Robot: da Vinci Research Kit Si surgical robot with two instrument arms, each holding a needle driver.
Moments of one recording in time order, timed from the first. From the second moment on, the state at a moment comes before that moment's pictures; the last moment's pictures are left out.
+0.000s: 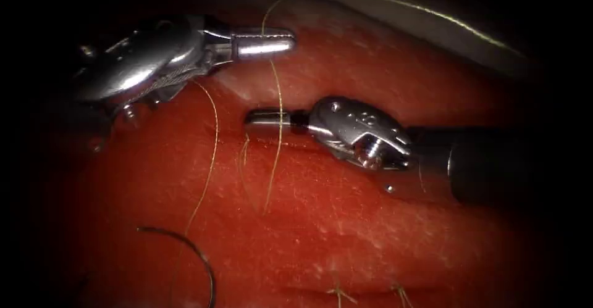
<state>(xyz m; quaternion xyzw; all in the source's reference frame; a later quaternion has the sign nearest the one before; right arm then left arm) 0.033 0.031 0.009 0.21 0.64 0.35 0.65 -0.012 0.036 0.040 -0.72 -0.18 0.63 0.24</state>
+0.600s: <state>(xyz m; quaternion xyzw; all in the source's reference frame) 0.034 0.028 0.008 0.21 0.69 0.40 0.57 -0.010 0.037 0.049 -0.74 -0.03 0.64 0.20</state>
